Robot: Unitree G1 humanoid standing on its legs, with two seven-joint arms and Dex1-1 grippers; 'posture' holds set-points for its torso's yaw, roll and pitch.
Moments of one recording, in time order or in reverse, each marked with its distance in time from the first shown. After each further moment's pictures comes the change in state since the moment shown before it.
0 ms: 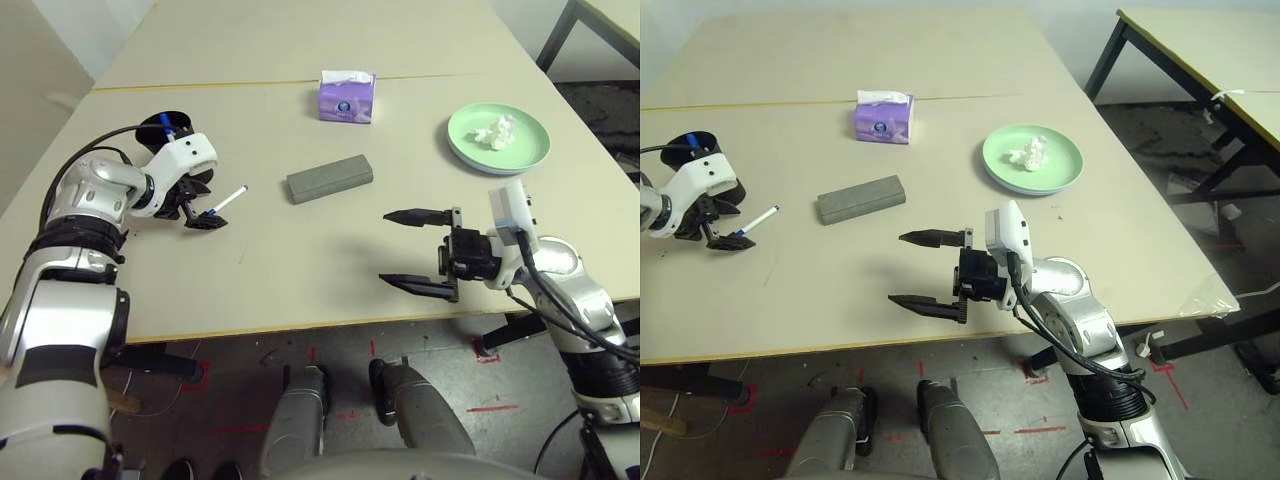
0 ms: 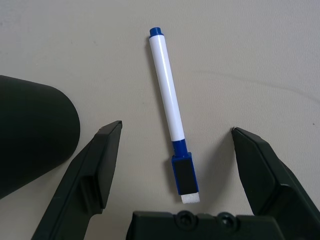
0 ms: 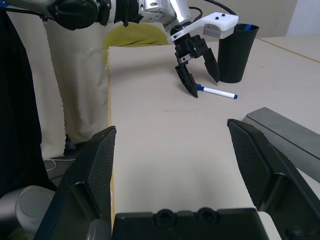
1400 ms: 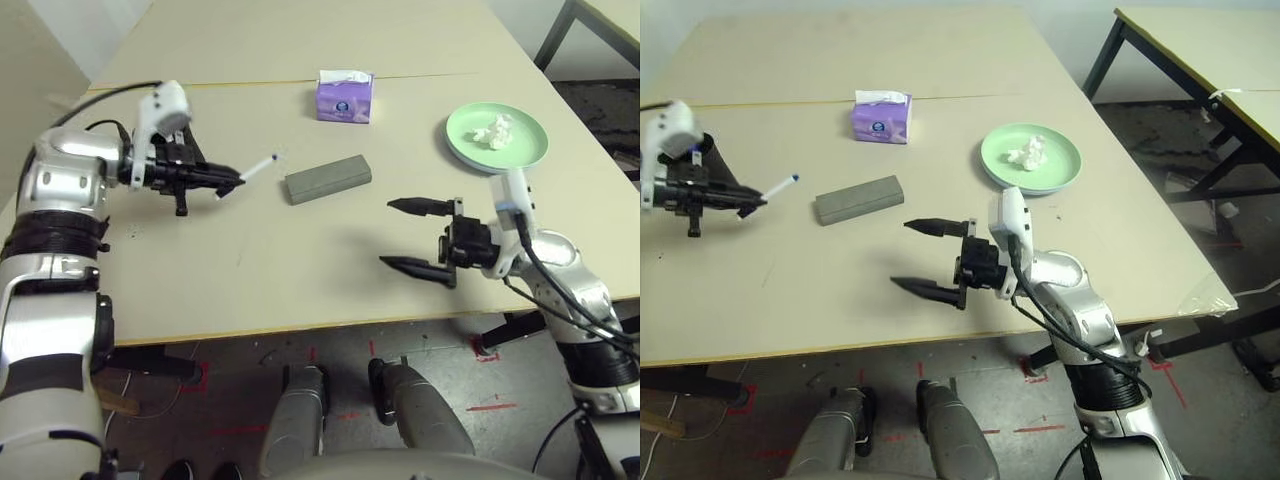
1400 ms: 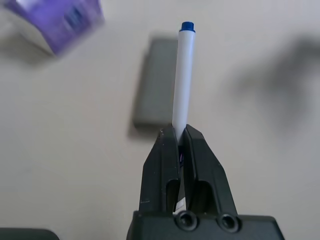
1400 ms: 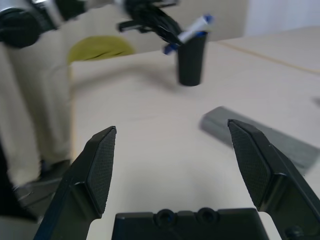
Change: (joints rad) left arm 0.045 0.047 0.285 -0.406 -0.422 0.226 -0.265; right arm -0.078 0.035 -0.047 0.093 0.015 0.047 -0.127
